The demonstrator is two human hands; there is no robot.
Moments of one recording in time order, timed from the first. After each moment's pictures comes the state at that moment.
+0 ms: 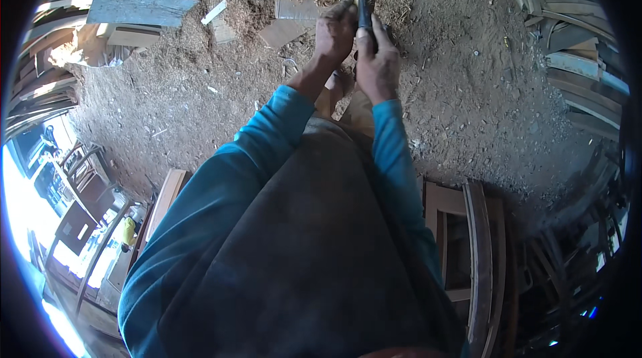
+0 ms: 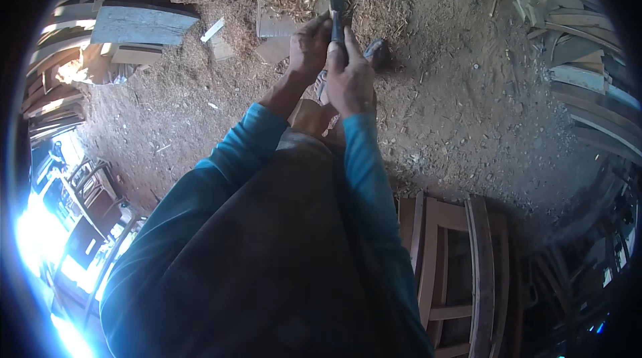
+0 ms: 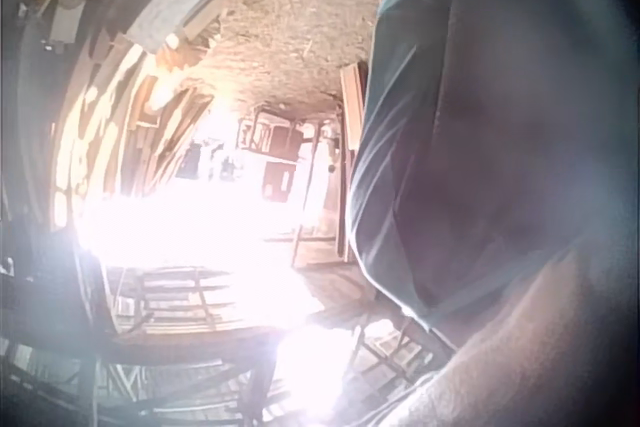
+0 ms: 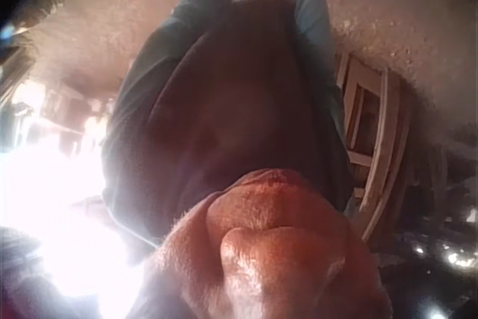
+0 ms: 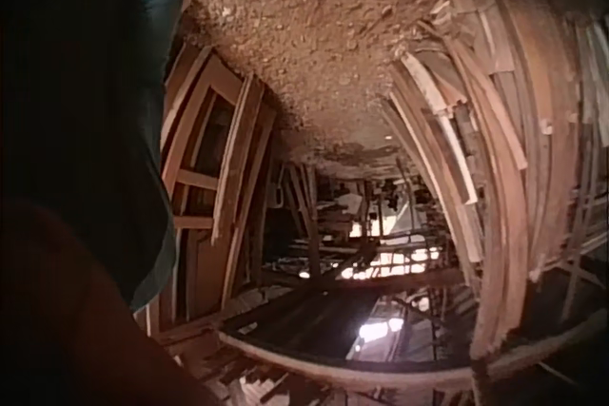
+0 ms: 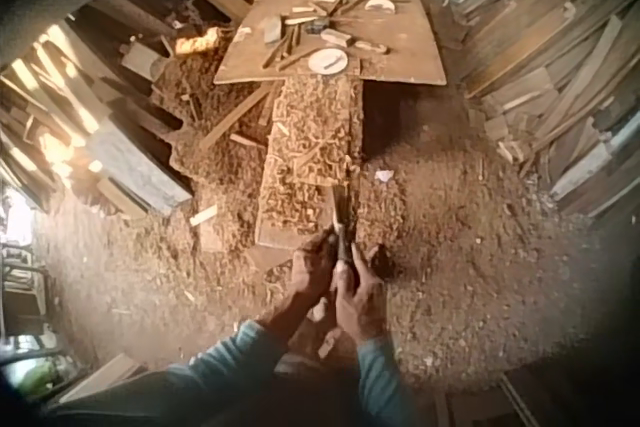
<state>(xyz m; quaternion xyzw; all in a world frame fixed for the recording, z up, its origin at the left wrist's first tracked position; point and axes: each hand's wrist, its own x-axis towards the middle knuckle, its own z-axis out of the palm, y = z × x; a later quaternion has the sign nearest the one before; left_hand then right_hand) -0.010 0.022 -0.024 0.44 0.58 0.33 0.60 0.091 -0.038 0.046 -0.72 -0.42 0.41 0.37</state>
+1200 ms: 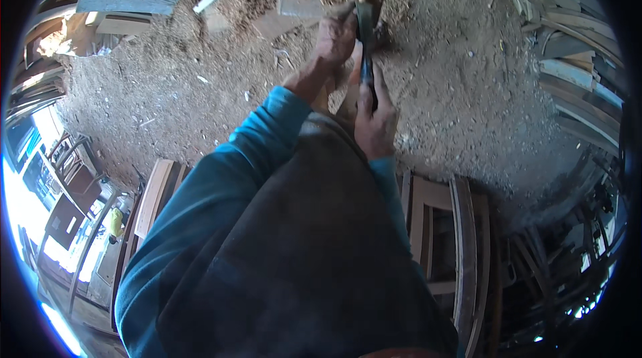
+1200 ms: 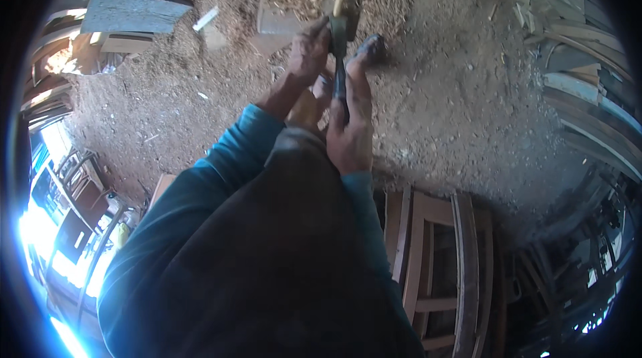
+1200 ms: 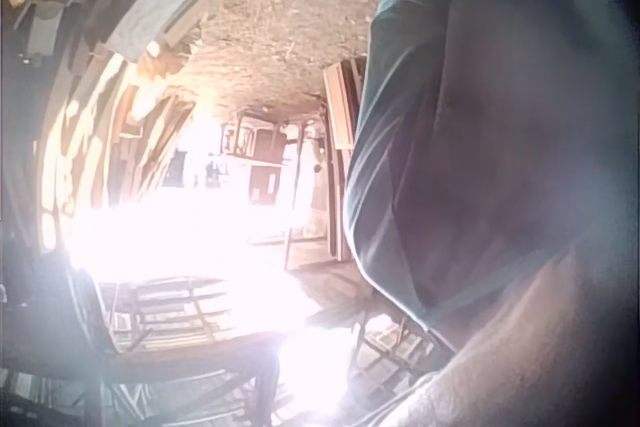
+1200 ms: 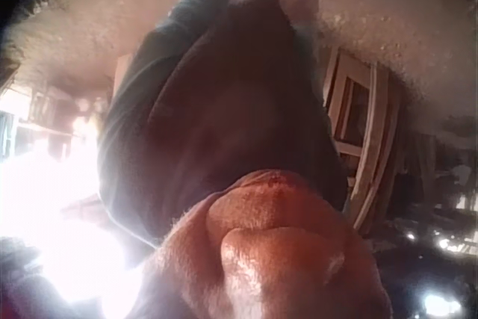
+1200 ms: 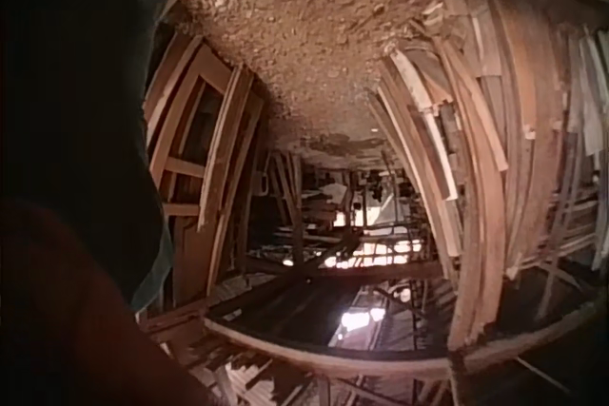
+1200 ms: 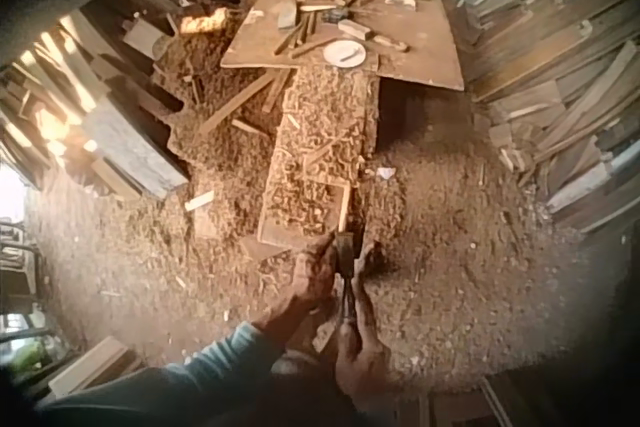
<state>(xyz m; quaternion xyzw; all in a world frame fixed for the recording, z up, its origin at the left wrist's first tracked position) -0.023 0.016 -0.025 0.49 0.59 0.29 0.57 0.077 -0.121 0.077 -0.74 -0.48 0.37 0.29</state>
